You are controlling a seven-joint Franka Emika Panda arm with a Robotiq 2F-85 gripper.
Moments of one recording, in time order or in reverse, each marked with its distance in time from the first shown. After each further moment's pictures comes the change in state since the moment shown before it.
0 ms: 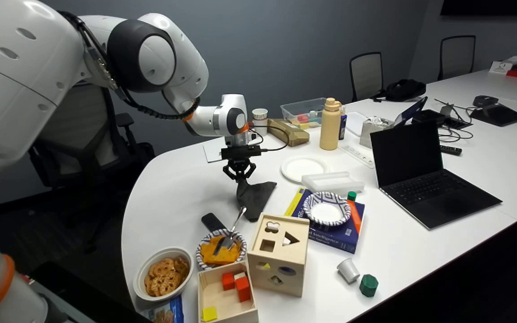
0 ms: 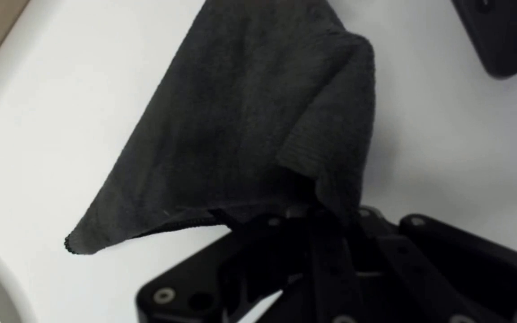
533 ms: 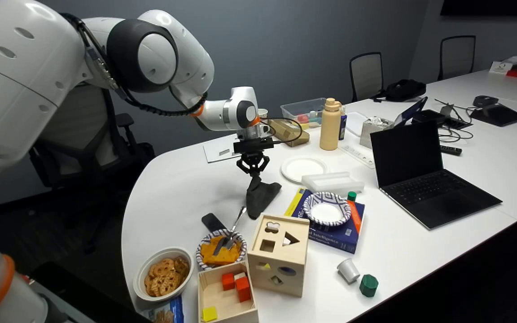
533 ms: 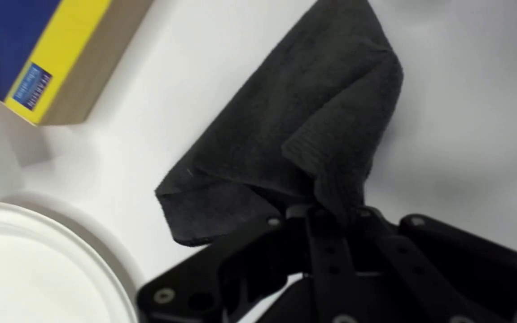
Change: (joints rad) arm 0.000 0.006 -0.068 0.079 -0.002 -0.017 -0.007
